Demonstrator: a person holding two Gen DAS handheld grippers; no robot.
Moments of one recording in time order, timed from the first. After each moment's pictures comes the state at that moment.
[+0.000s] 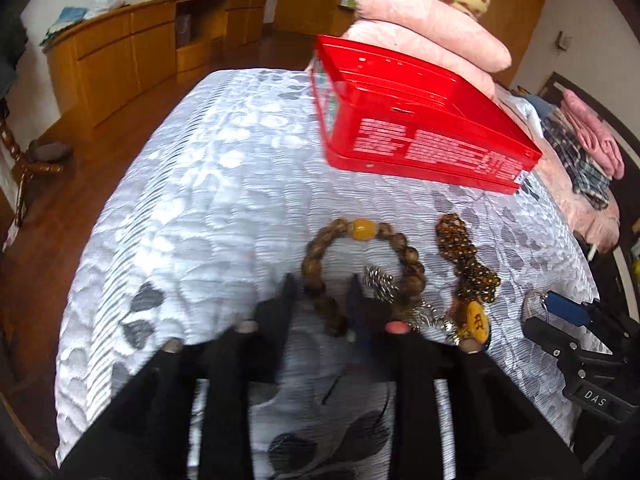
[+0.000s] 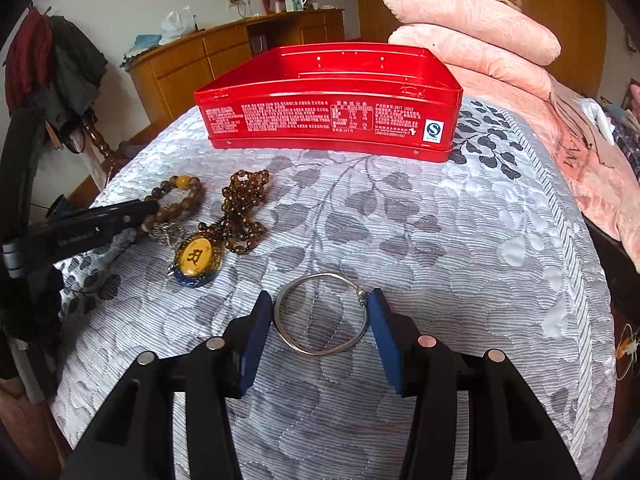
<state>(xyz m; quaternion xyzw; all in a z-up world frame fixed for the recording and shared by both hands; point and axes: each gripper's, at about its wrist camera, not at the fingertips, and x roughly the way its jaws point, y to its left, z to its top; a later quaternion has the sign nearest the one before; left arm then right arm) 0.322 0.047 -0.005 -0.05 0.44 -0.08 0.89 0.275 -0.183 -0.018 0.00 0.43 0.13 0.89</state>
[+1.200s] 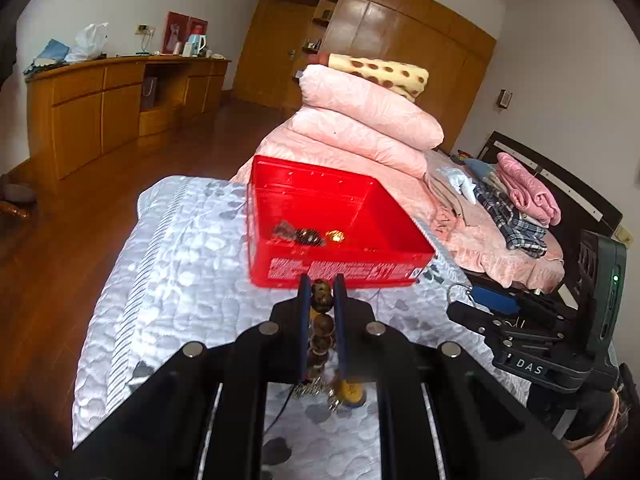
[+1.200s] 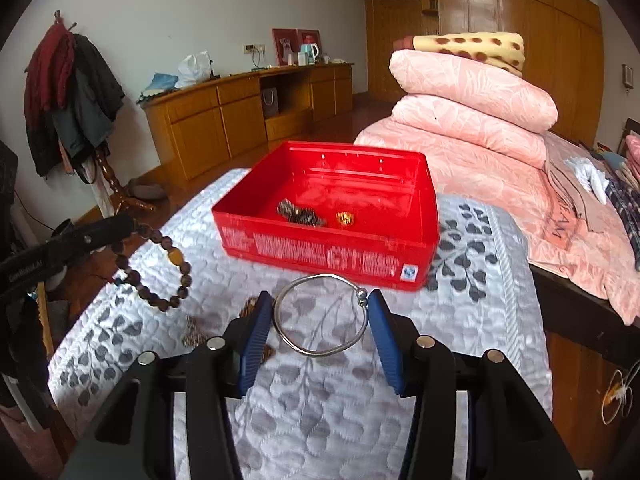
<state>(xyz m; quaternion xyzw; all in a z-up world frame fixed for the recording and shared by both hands) 0.295 0.040 0.095 -0.11 0.30 -0.17 0.93 0.295 -0.191 0.073 -0.01 0.34 0.14 0.93</state>
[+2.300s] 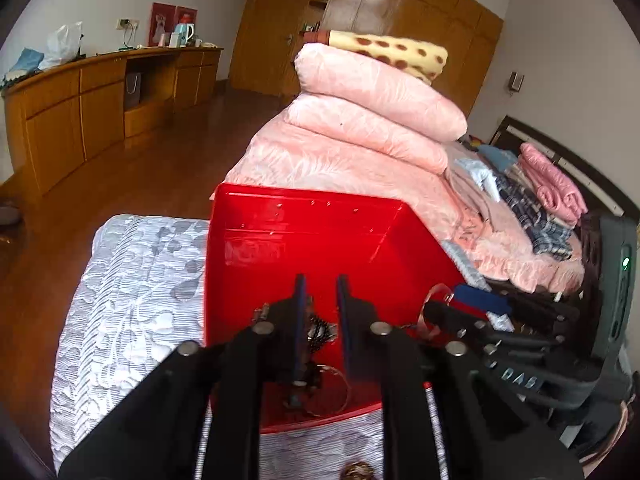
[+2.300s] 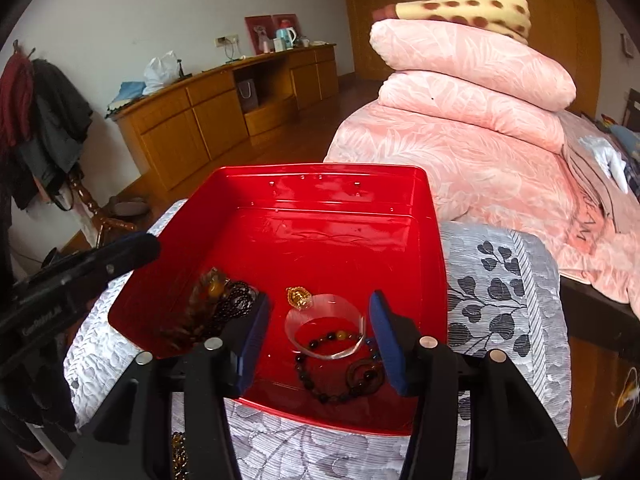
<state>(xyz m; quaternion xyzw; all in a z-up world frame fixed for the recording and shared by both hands) 0.465 -0.014 0.076 -0.08 0.34 -0.16 0.92 0.456 -0.212 0.054 0.03 0.37 0.13 0.92</state>
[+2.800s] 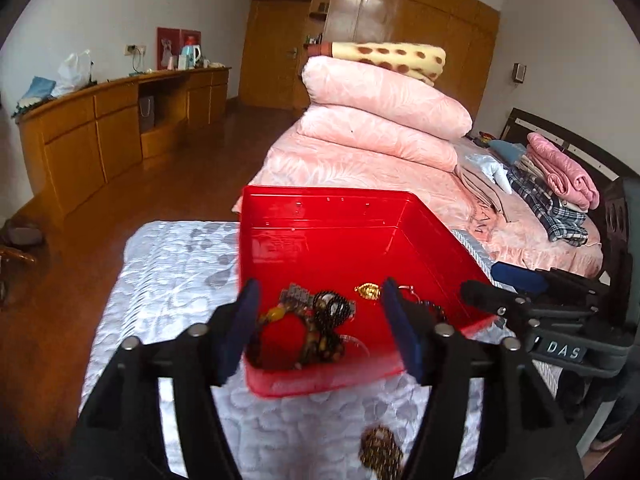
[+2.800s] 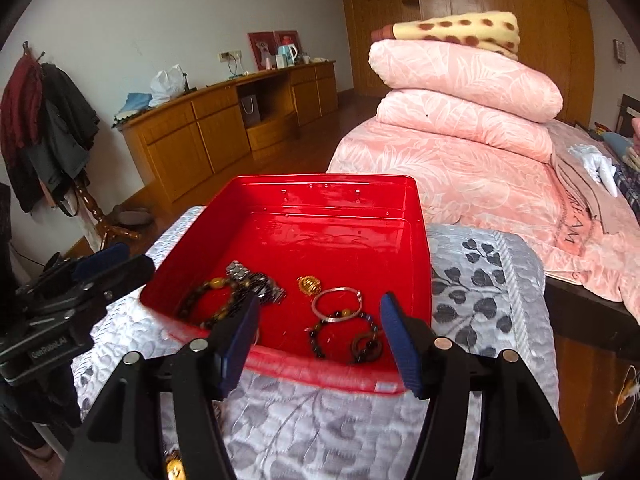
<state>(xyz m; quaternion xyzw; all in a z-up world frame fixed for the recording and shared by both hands) 0.412 -0.004 0.086 -0.04 0.30 -0.13 0.94 0.405 -0.211 0.072 0.03 0.34 0.13 0.93</state>
